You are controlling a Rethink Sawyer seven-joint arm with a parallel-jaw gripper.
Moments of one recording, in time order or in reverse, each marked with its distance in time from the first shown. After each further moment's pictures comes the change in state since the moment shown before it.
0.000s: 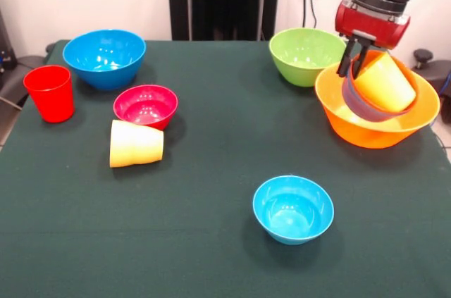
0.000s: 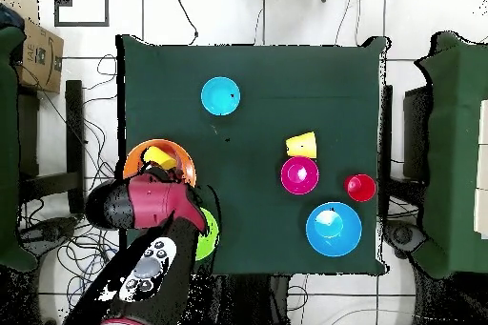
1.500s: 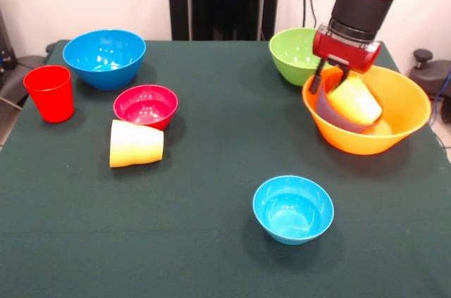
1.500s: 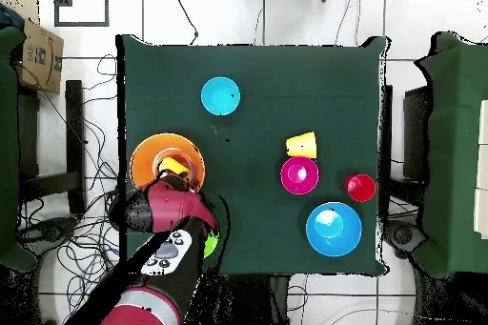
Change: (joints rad) arm -0.029 0.108 0.020 0.050 0.032 -0.151 0.000
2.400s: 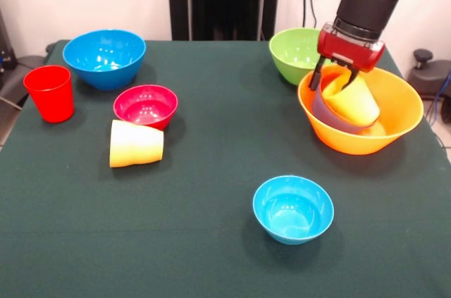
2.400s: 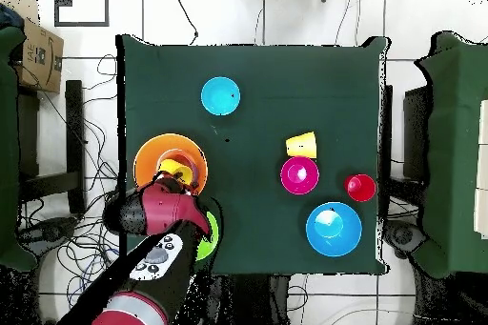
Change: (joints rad) arm 0.041 0.009 -0.024 0.000 0.035 0.002 0.000
